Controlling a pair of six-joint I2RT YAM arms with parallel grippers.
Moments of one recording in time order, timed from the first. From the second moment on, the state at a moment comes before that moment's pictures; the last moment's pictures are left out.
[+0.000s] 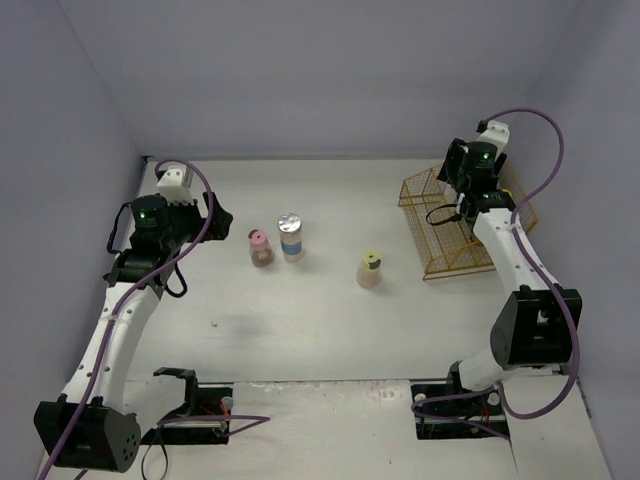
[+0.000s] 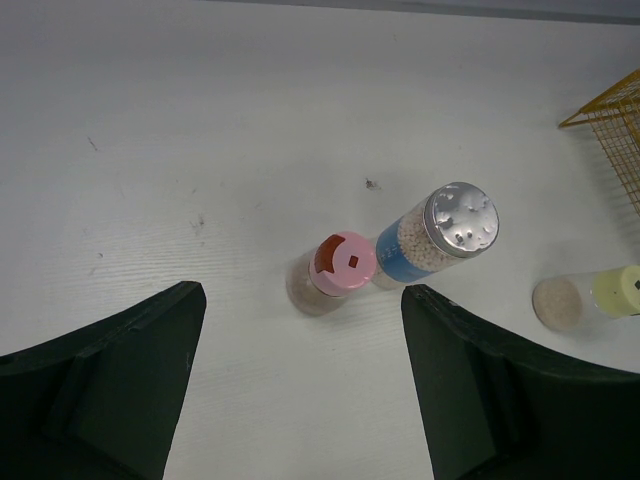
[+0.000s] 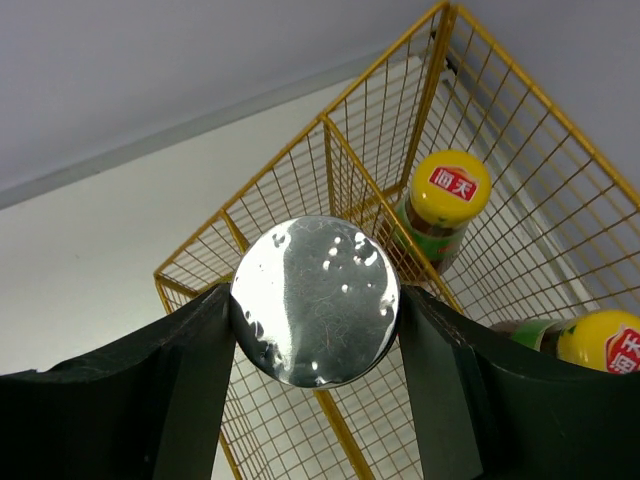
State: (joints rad) left arm -0.08 1.02 0.97 -0.33 0.22 -0.20; right arm 0.03 1.51 1.26 -0.13 0.31 0.23
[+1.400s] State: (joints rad) left arm -0.08 1.02 0.97 -0.33 0.23 -0.20; right arm 0.08 1.56 1.22 -0.09 0.19 0.21
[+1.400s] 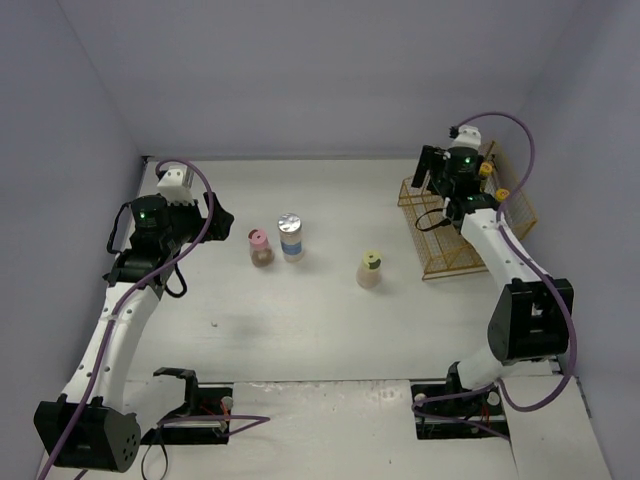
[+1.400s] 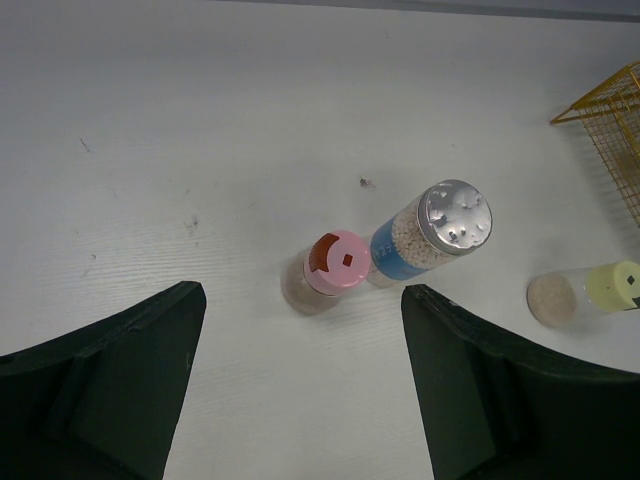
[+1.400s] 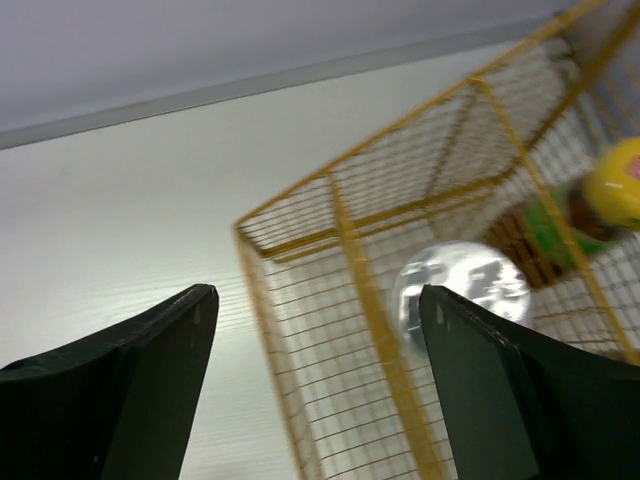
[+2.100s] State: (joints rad) left arm -0.07 1.02 0.97 -0.33 0.23 -0.20; right arm 0.61 1.68 1.25 0.03 -0.16 0.09
